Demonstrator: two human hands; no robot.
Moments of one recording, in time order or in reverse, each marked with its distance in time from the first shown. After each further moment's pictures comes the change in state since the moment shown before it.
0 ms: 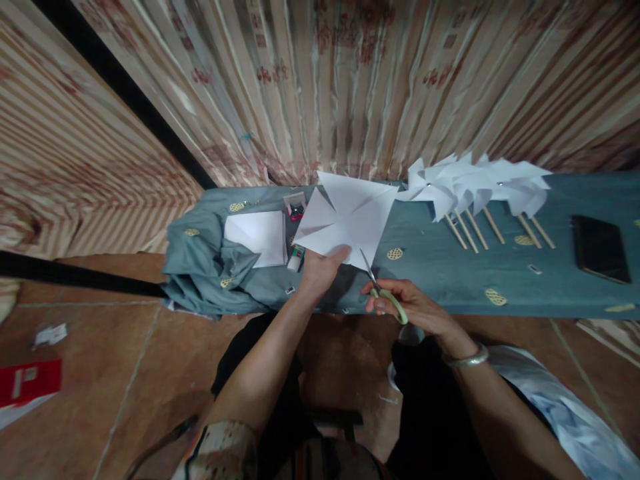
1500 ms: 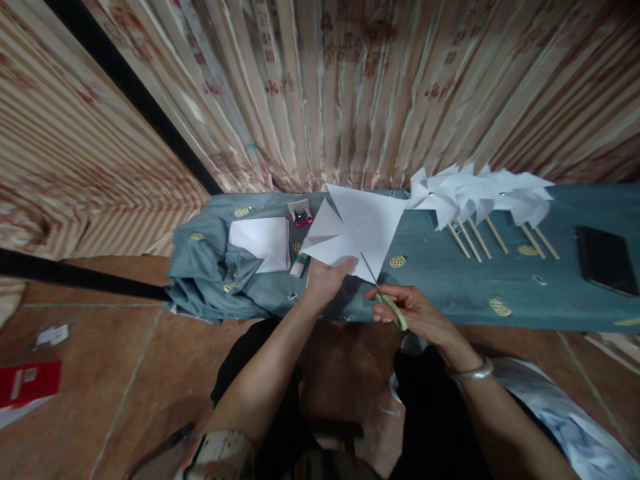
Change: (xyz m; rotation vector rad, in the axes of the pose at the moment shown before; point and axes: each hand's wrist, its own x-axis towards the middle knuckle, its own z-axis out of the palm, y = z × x) left_hand 0.000 -0.016 -0.002 0.017 -0.035 0.005; right_hand 0.001 -0.002 0.004 0.029 0.094 0.096
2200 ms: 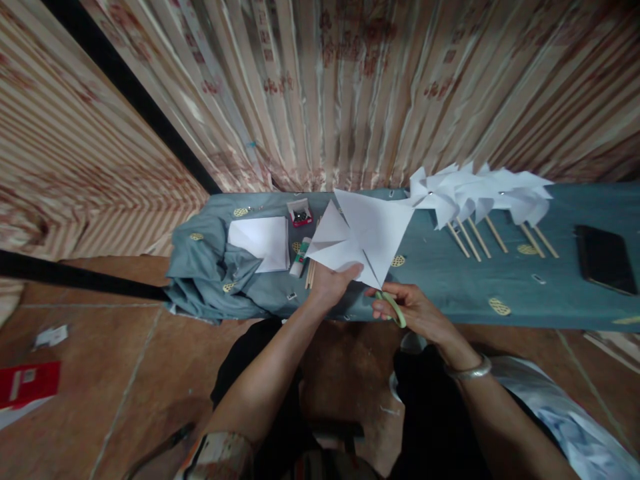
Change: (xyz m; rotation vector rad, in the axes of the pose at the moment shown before) left_hand -0.008 -0.002 0.002 0.056 -0.062 -0.026; right_hand 0.003 0.004 0.001 0.024 0.070 -0.001
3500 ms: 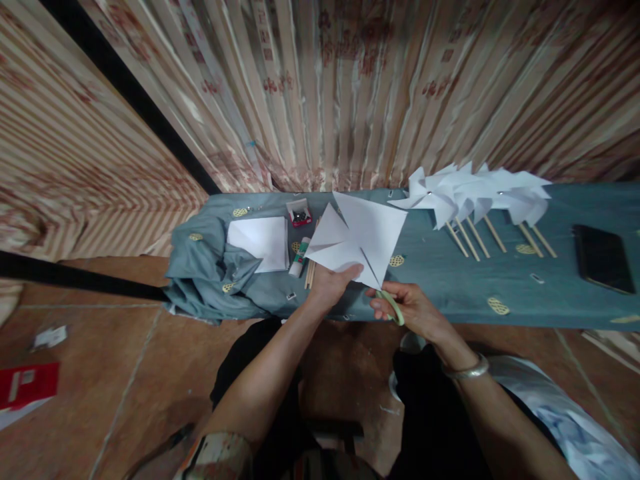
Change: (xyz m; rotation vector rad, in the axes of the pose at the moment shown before) left_hand -0.001 -0.005 0.001 -0.054 -0.002 -0.022; right_hand 0.001 -0.007 0.005 0.039 0.047 0.018
